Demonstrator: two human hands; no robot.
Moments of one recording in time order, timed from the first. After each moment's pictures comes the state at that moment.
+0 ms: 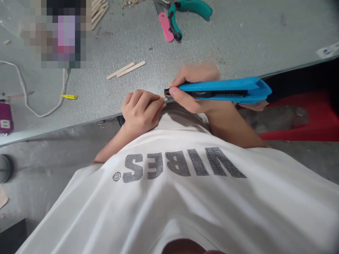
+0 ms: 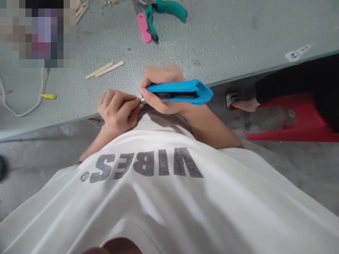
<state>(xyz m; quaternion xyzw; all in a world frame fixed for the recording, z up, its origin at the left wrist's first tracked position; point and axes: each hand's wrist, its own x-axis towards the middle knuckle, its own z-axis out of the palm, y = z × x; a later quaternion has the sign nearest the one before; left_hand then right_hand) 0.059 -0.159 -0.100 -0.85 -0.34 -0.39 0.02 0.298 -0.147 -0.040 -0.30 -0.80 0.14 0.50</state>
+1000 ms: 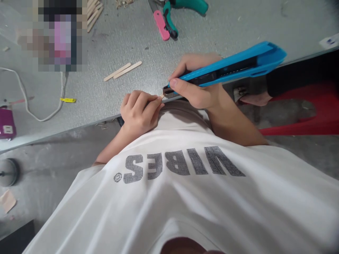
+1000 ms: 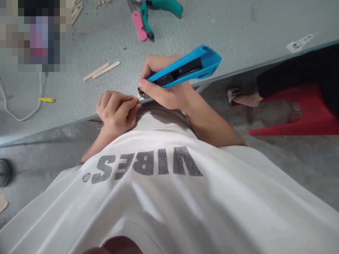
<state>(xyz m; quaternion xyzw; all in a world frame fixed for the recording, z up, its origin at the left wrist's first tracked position) 0.059 -0.158 -0.102 -0.85 -0.32 -0.41 0.11 0.296 -0.150 -0.037 -0.35 -0.73 0.22 0.54</state>
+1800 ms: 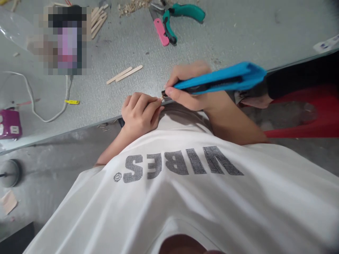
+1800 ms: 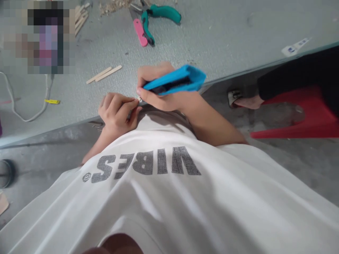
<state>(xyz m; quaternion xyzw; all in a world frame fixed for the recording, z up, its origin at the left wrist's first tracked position) 0.057 -0.158 -0.096 -0.85 -0.30 -0.41 0.10 0.299 -0.141 -0.038 -0.29 -0.80 0.19 0.49</state>
